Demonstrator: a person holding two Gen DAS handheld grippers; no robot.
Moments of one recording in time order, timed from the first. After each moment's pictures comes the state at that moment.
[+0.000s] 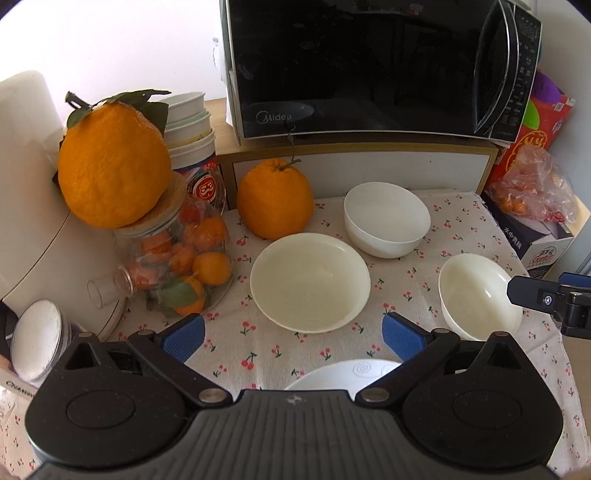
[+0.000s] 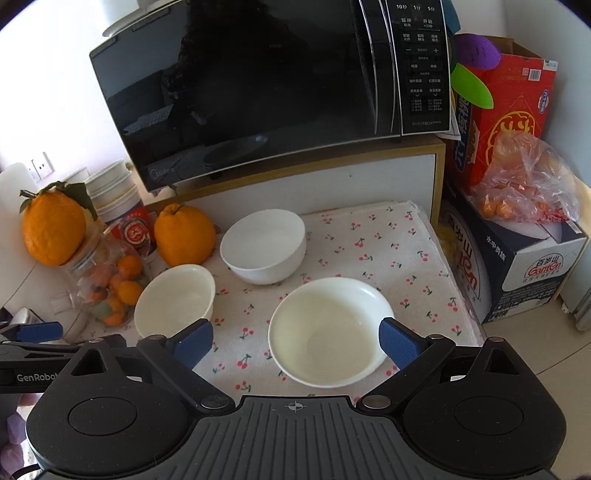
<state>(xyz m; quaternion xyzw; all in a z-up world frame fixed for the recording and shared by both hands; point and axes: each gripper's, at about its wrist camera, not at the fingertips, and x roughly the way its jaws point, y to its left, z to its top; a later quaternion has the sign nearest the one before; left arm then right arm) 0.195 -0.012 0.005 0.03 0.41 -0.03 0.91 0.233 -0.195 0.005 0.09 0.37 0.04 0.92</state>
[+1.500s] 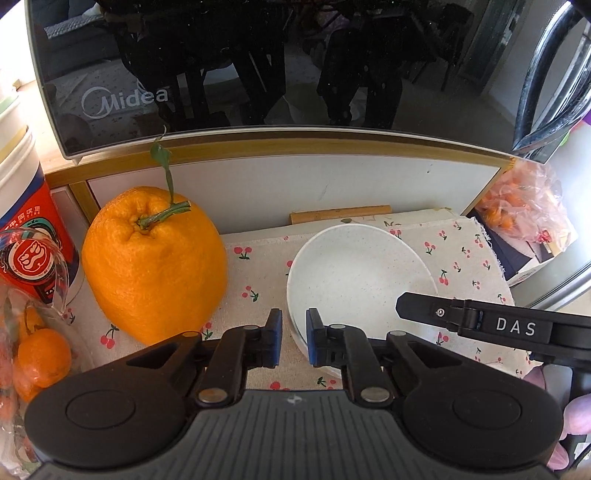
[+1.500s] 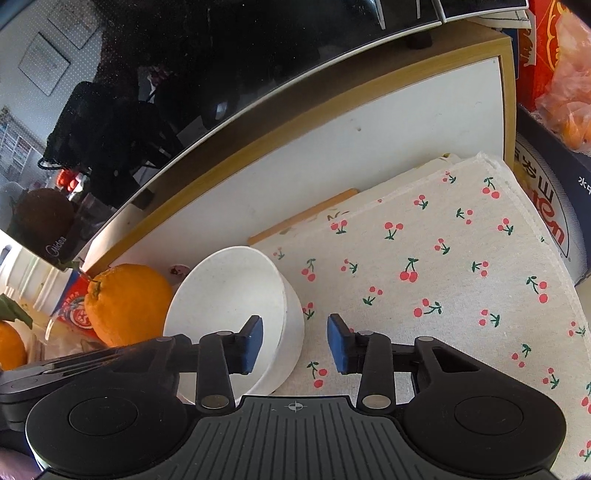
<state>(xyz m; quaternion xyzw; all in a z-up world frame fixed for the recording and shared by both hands) 0.360 -0.045 -0.051 -0.02 0.48 -0.13 0.87 0.409 -0.207 -0.077 0.24 0.45 0.08 0.86</state>
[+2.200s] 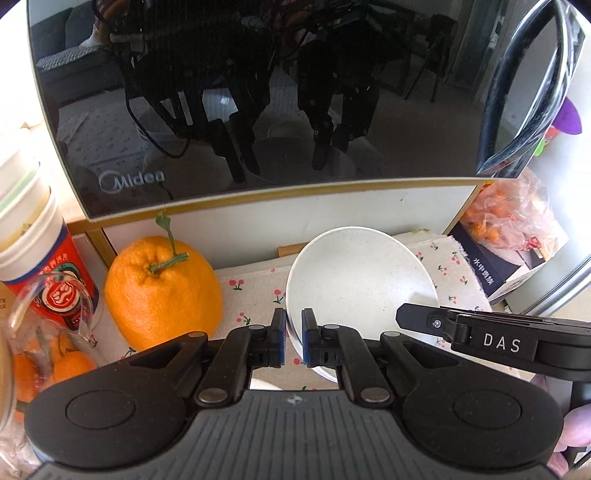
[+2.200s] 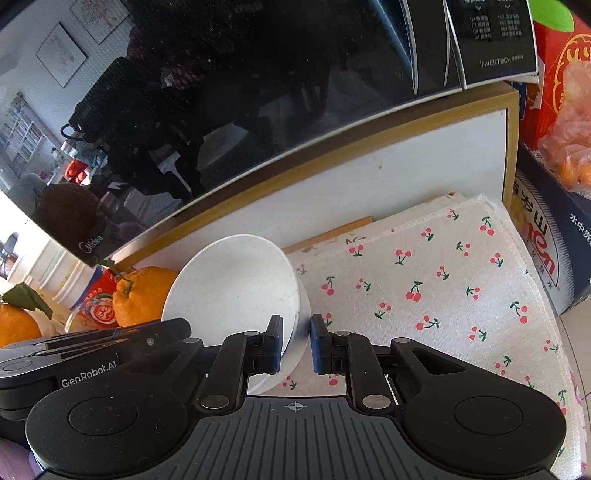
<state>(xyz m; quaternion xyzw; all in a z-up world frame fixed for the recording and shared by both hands) 0.342 -0.052 -0.009 0.00 0.44 -0.13 0.89 0.388 -0.200 -0.030 0.21 0.43 0.08 0.88</state>
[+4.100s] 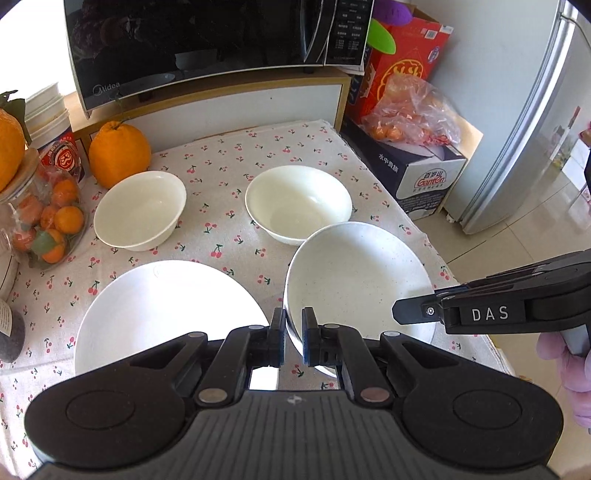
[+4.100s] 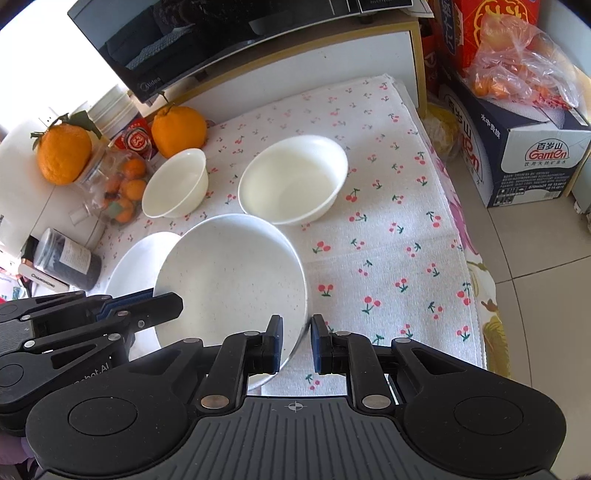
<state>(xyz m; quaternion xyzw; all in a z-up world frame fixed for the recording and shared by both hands) 0.121 -0.106 -0.016 0.06 0.45 -0.17 0.87 0.155 -0.244 -0.027 0.14 0.52 0.10 0.84</state>
